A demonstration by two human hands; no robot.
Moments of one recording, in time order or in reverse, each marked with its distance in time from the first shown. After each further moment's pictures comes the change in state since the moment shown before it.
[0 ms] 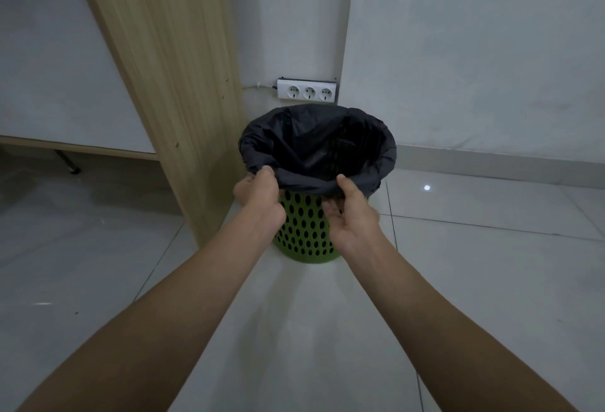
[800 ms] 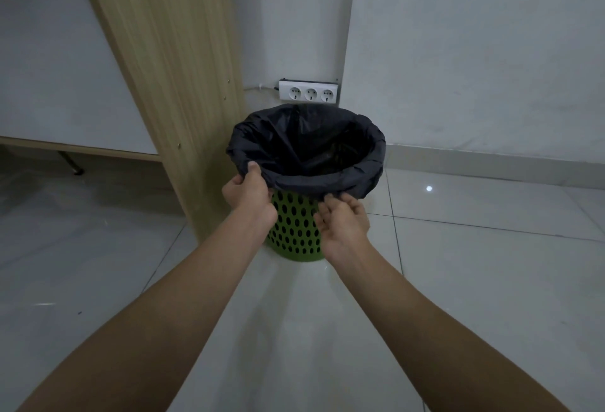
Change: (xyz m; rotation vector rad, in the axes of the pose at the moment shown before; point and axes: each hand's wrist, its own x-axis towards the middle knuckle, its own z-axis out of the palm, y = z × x) left_hand 0.014 0.005 -0.009 -0.099 0.032 0.033; right_hand 0.014 0.028 -0.006 -0.114 0.040 -0.040
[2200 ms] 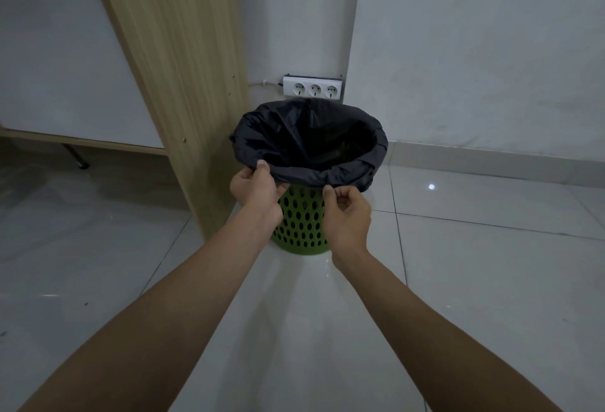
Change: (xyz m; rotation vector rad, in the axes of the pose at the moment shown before) left_hand -0.008 -0.003 -0.004 -0.015 -0.101 0.054; right_hand 0.006 0.014 -0.014 -0.620 -0.046 -0.568
